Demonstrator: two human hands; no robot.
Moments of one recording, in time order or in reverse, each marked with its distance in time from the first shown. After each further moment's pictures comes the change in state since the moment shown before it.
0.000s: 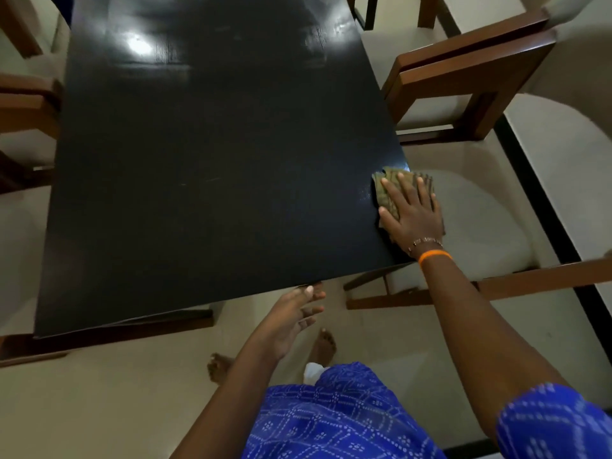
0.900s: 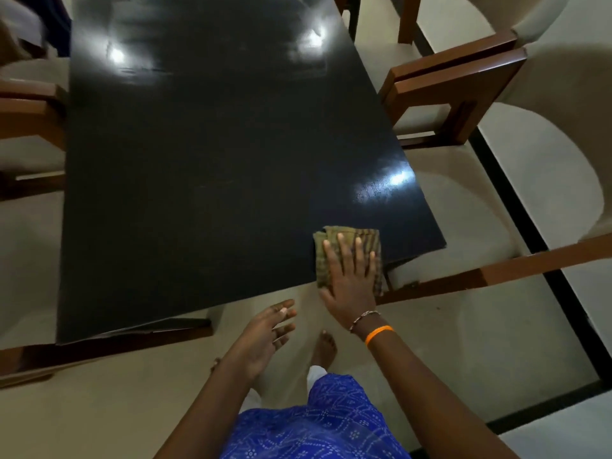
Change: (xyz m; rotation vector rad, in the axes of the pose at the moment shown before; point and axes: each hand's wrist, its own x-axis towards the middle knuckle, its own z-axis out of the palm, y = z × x) left_hand -0.025 -0.024 -0.091 -0.042 0.022 -0.040; right_hand -0.128 -0.148 0.040 0.040 -0.026 -0.106
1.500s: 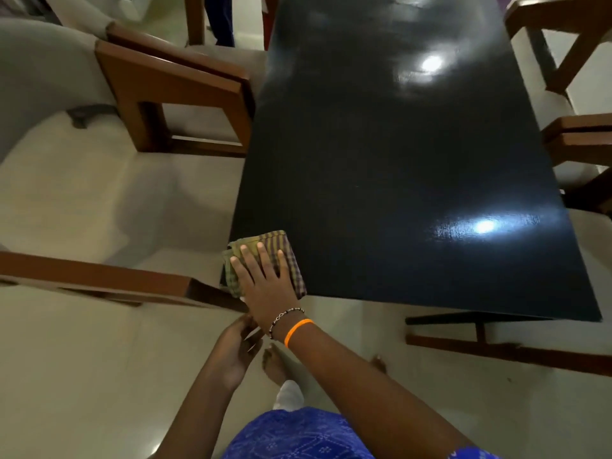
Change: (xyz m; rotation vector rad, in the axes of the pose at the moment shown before) left_hand -0.067 -0.027 -0.221 -0.519 0.368 0.096; right_hand 0.001 -0.328 0.077 -0.234 -0.208 -0.632
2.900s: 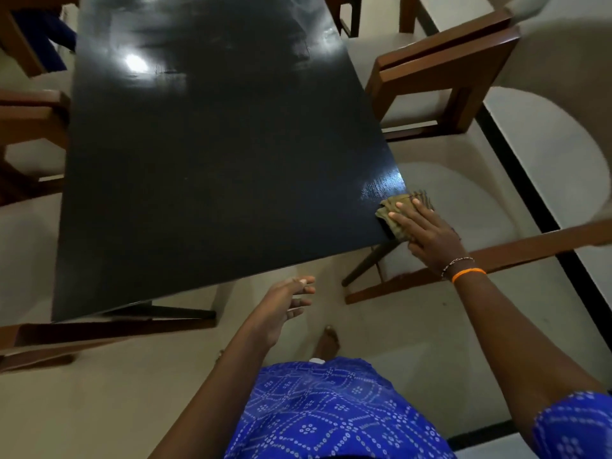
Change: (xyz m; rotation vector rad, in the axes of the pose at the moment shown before) left_hand -0.058 -0.128 0.290 0.734 -0.354 0.075; right_hand -0.320 0.459 0.012 0.116 0.237 0.350
